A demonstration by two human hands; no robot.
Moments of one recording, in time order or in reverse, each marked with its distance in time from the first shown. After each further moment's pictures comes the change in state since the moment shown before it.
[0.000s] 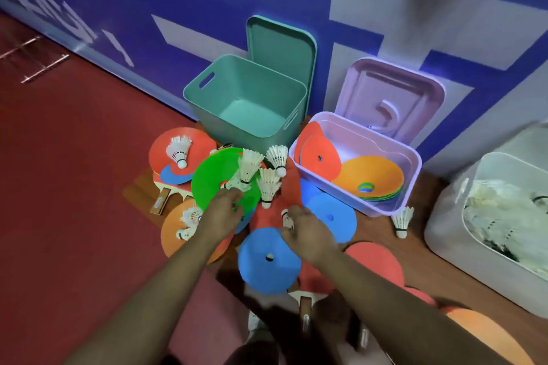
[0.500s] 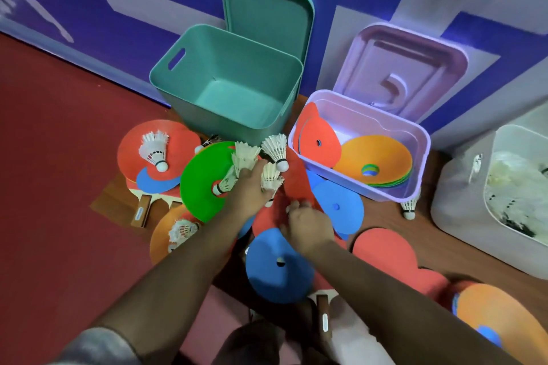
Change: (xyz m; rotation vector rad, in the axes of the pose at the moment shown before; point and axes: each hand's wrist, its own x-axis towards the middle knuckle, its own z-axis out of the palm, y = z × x) left_hand 0.084 0.013 0.036 -0.036 -0.222 0.043; right_hand 0.051 -0.015 0.037 -0.341 0.010 0.185
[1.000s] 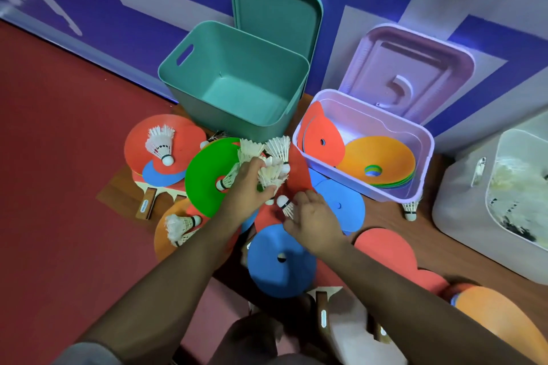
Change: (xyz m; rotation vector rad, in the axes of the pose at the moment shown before) left_hand -0.021 -0.007 -0.009 -0.167 0.147 0.155; right_hand -0.009 0.013 -0.011 0.251 0.169 -0.138
